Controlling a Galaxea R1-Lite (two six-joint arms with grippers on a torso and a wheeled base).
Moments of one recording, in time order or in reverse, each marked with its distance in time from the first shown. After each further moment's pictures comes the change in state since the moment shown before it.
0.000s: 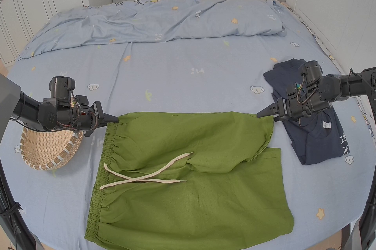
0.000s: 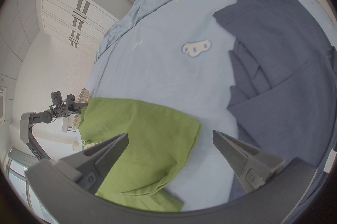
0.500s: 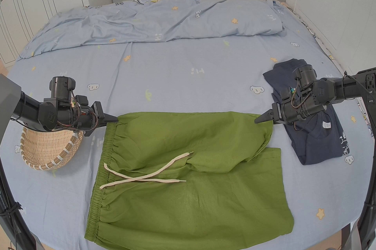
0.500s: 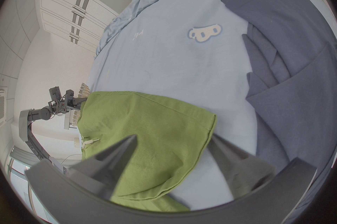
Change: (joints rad) left arm 0.000 0.004 -0.004 -0.001 0.021 0.001; right arm 0.029 0.033 -0.003 -0.001 -0.002 0.004
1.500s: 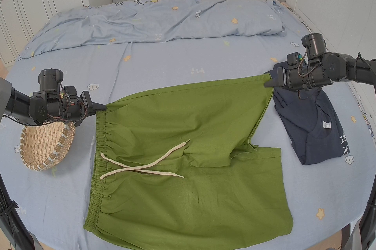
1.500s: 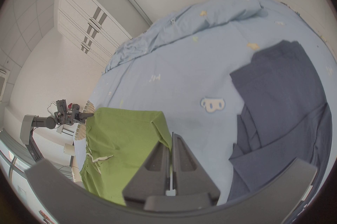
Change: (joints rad) left arm 0.070 -0.034 -0.037 -0.019 0.000 -0.001; right arm -0.008 -0.062 -0.217 0.004 -0.037 0.018
